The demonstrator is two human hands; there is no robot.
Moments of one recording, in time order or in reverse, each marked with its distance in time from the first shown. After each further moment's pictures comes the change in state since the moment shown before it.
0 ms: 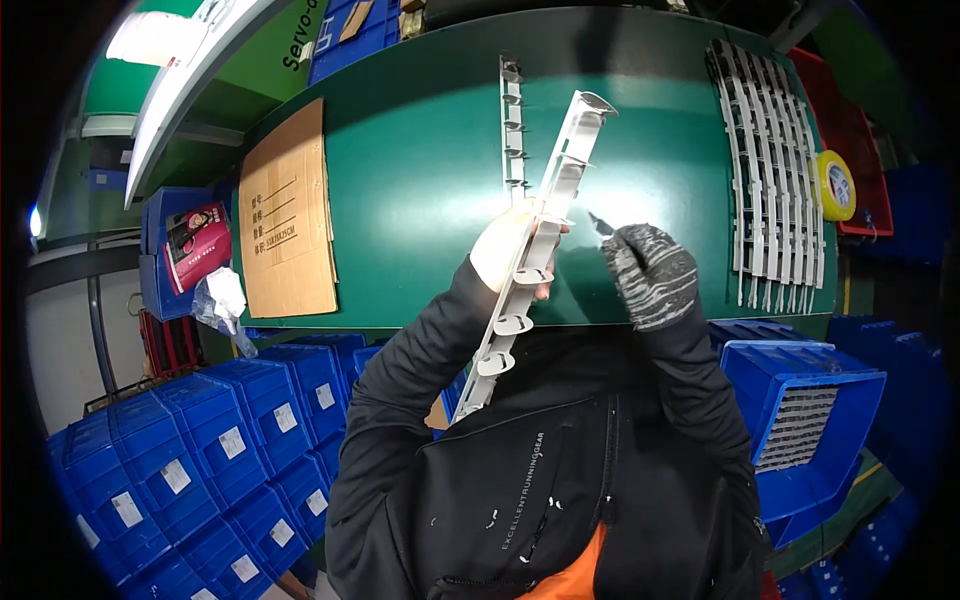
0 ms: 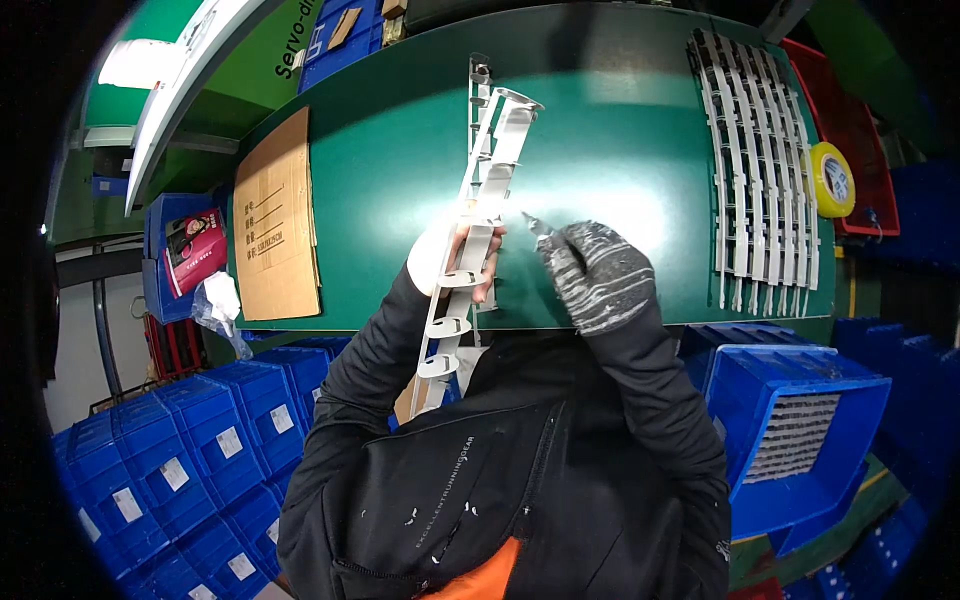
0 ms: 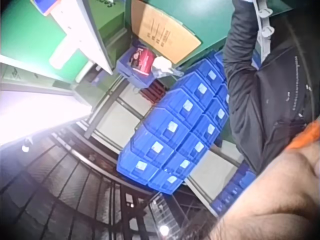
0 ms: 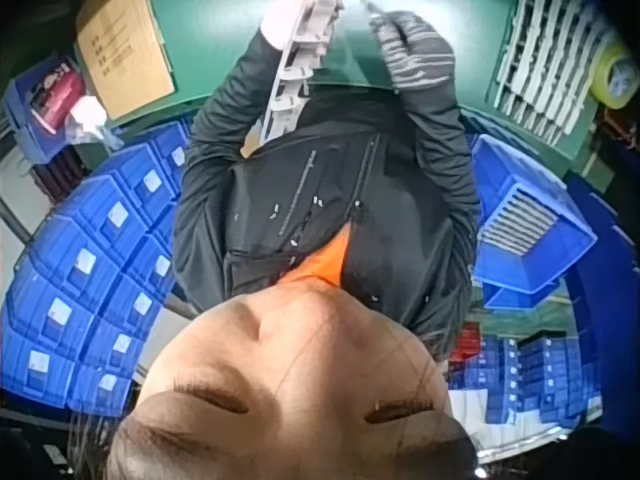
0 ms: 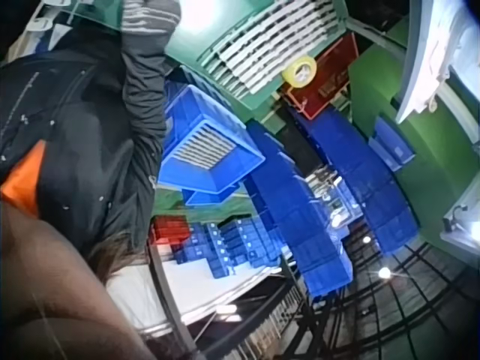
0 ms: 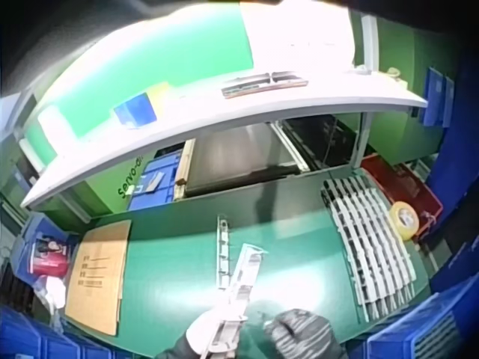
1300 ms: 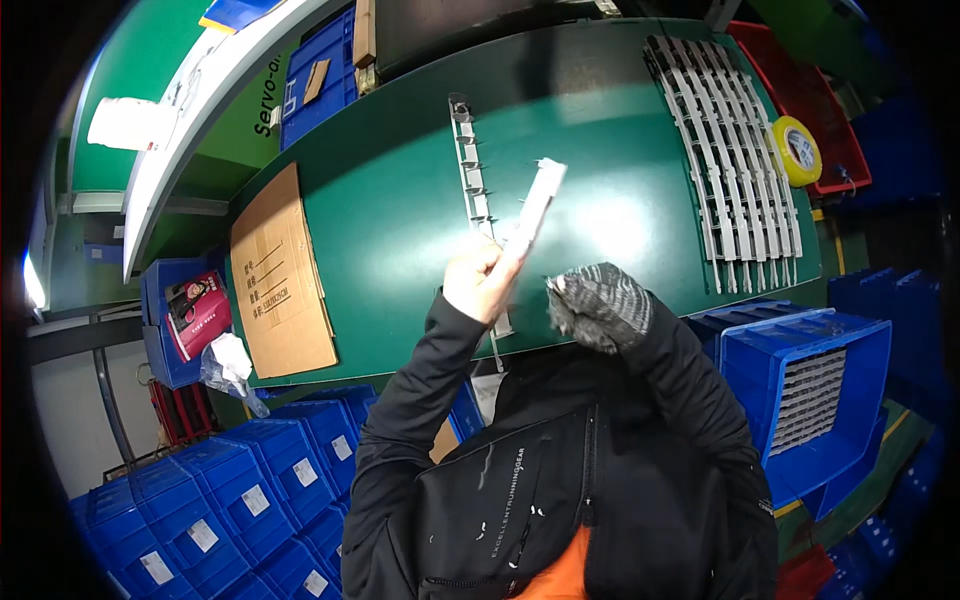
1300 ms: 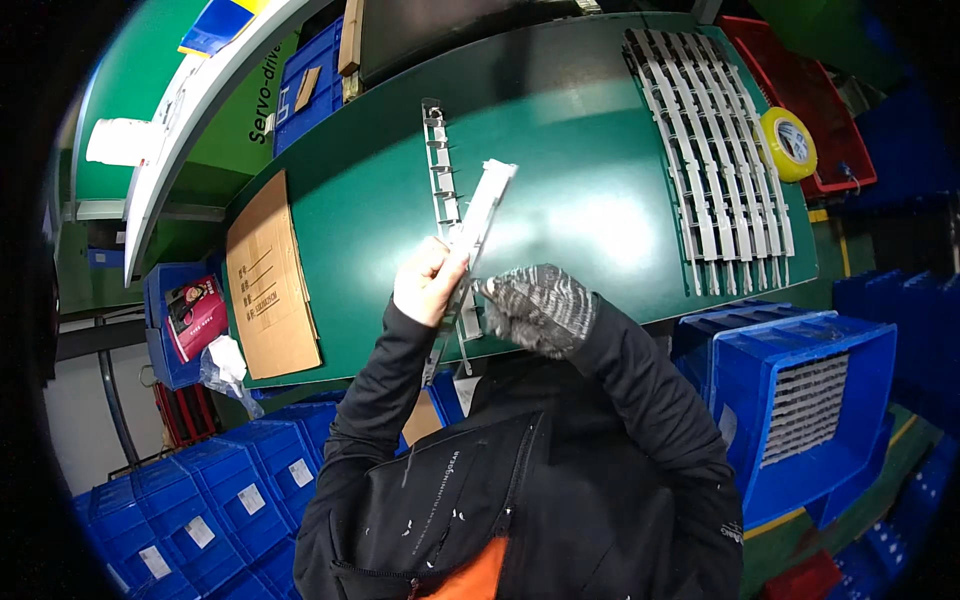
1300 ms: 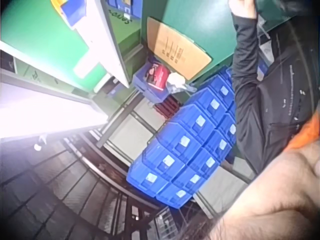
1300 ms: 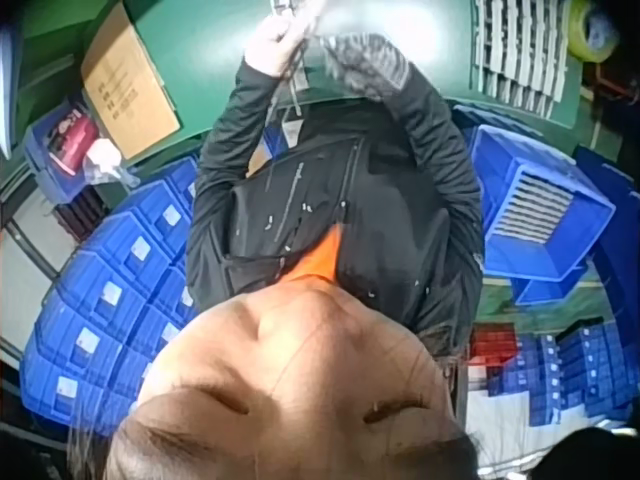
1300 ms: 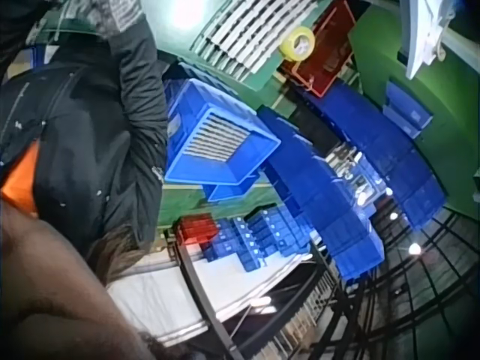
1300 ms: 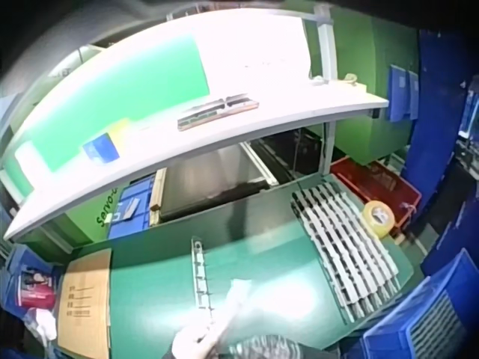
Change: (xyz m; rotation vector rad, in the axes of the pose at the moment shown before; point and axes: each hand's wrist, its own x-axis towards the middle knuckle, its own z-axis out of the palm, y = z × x) left_hand 0.009 0.001 0.006 1.037 0.194 0.536; right_hand -0.003 0.019 0.000 0.589 -0.446 -0.160
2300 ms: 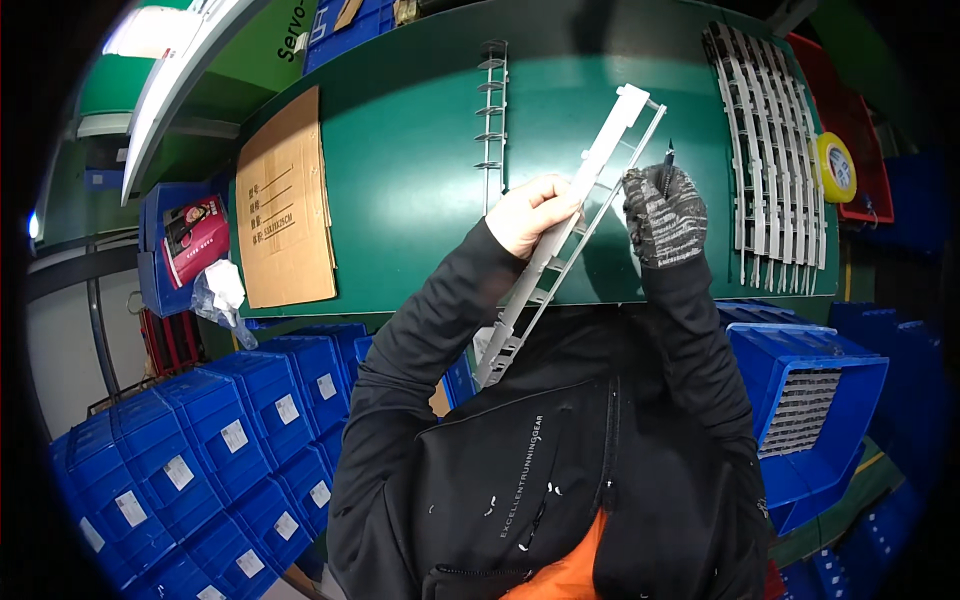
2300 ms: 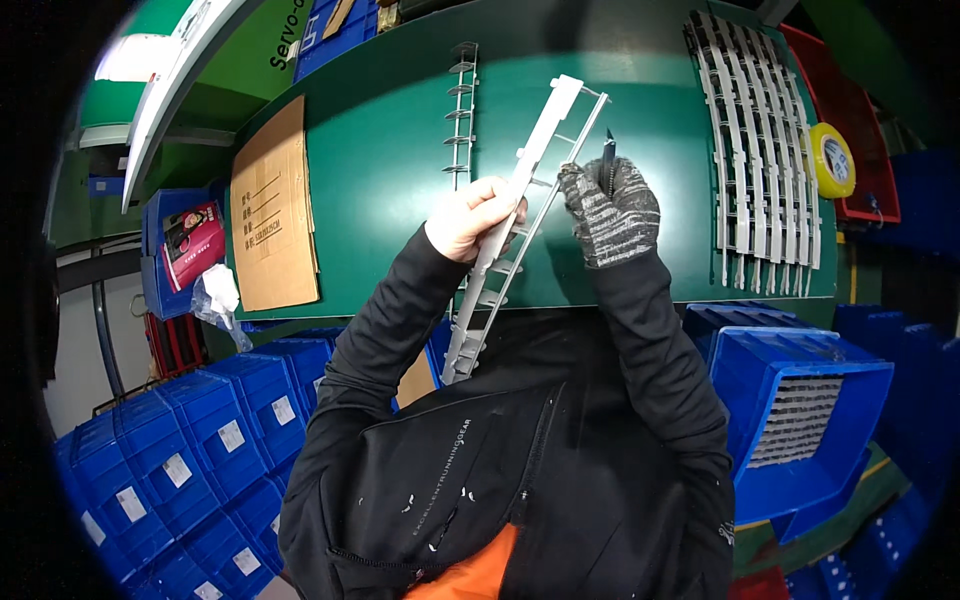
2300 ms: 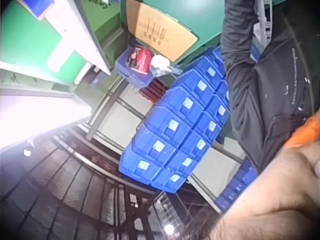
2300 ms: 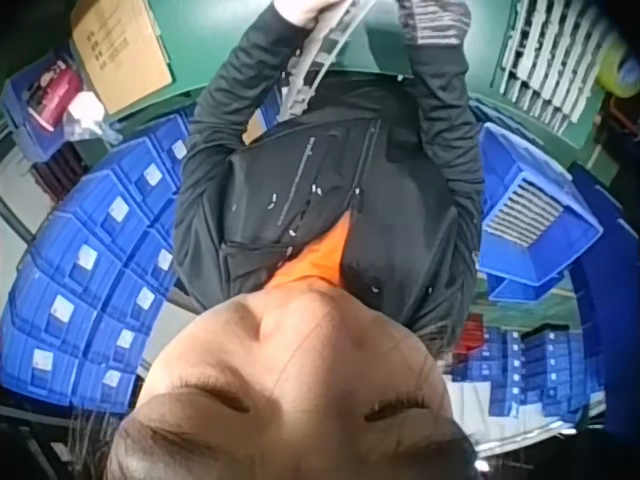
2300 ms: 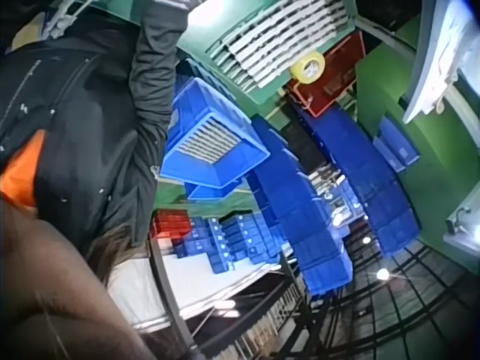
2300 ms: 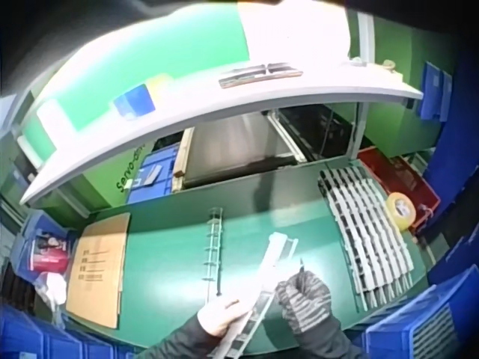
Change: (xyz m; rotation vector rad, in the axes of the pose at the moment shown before) left_hand 0.003 0.001 0.008 -0.797 -0.239 -0.402; right_hand 0.023 0.018 0.000 0.144 0.747 0.273
